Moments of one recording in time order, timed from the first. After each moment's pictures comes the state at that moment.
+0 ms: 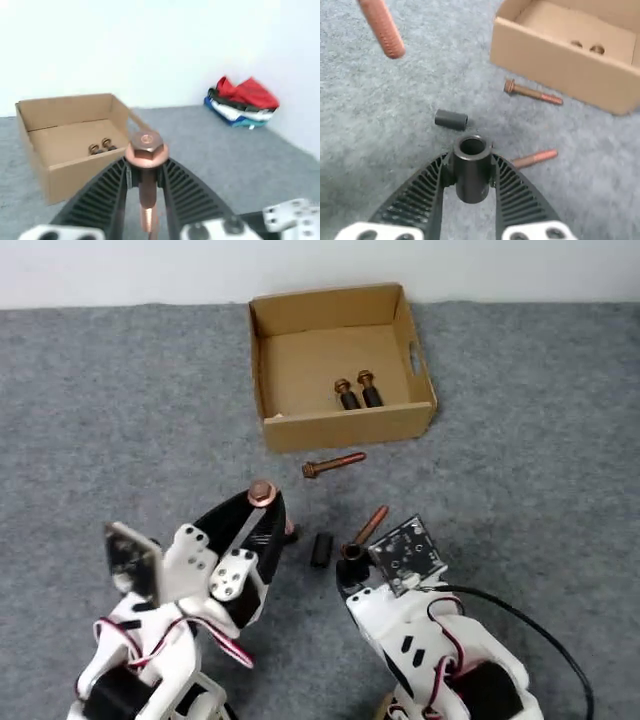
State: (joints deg) left arm 28.7 -98.9 67.8 50.2 23.5; right arm -34.3 -99.3 71.2 69.6 3.8
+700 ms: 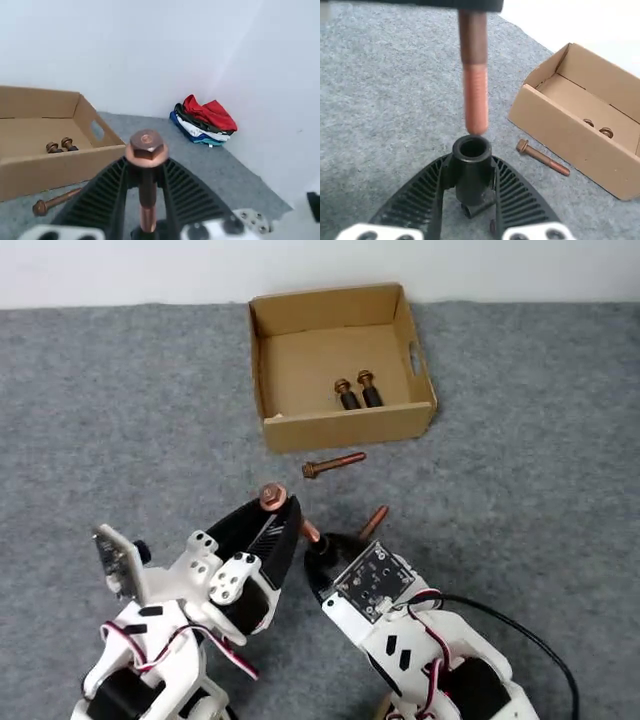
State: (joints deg) left arm 32.7 -100.4 70.7 46.0 34.1; right arm -41.2 -99.6 74.3 57.3 13.1
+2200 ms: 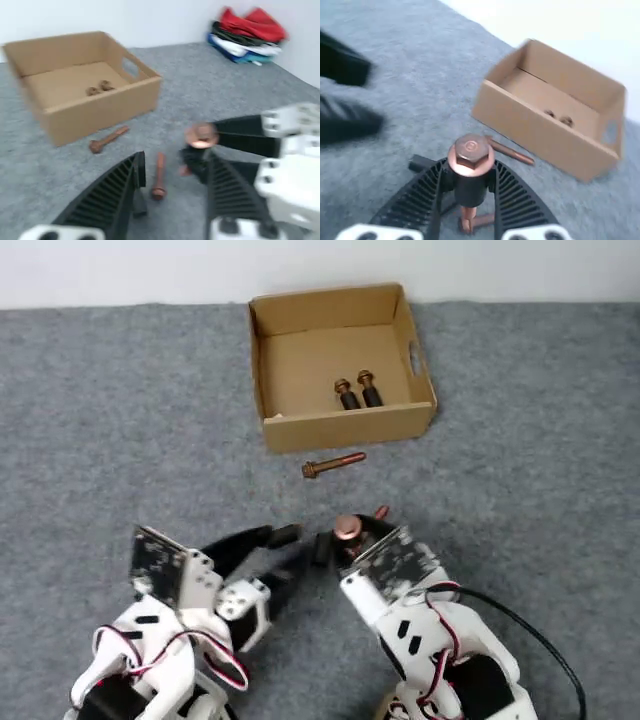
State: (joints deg) left arm 28.9 -100.8 67.6 67.3 20.5; right arm -30.7 -99.5 74.4 56.2 12.1
